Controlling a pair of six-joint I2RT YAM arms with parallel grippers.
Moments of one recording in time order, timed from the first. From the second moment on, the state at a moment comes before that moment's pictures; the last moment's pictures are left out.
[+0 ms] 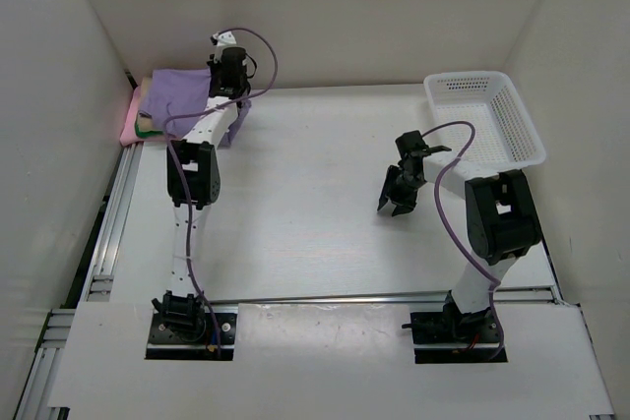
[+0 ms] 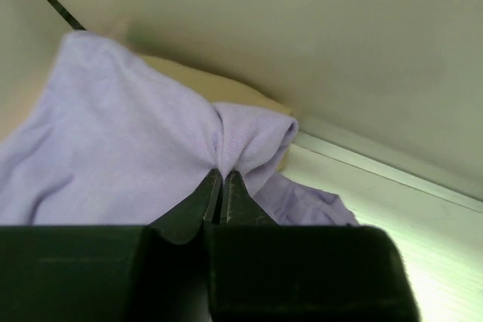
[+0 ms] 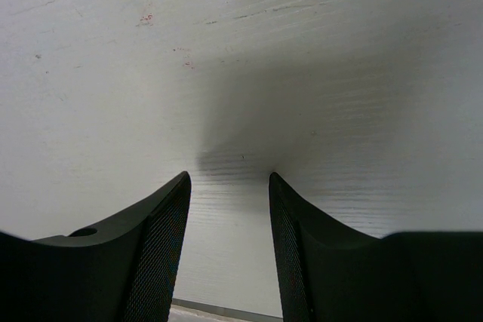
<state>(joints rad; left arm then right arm) -0.17 2.54 2.28 -0.07 -0.72 0.01 0.30 1.78 1.10 -0.64 -0.16 0.58</state>
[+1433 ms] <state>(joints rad) -0.31 2.47 2.02 -0.09 -0.70 0.00 0.30 1.77 1.08 -0.66 -0.13 0.56</state>
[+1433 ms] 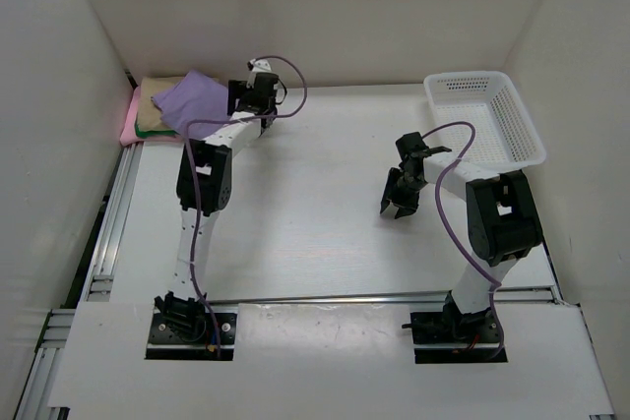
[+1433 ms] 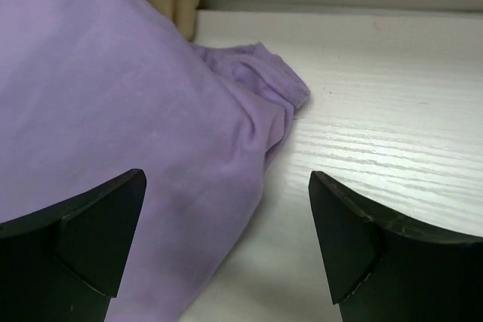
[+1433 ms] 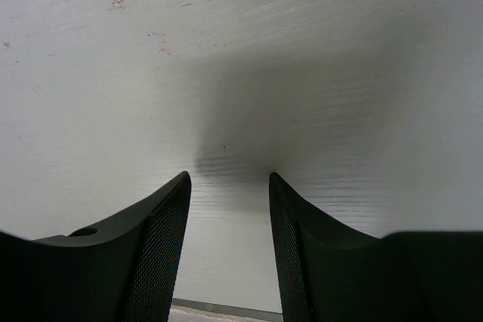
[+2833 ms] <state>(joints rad) 0.13 2.38 2.38 -0.66 -0.23 0.00 0.31 1.32 0.89 -0.77 -0.15 0.61</state>
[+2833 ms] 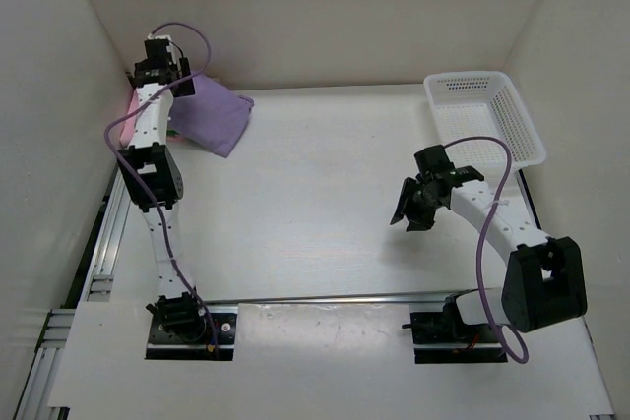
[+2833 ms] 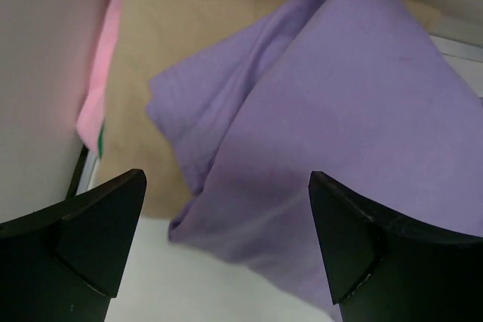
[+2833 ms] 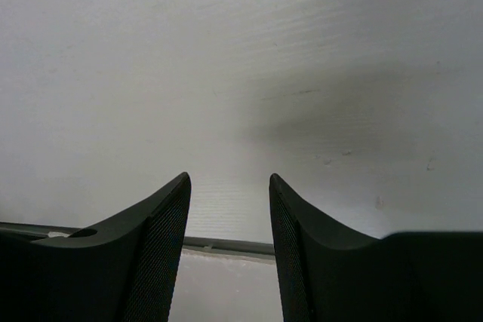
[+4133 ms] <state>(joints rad) 0.21 2.57 2.28 -0.34 0.11 0.00 0.48 1.59 1.20 -1.03 -0.01 0.57</state>
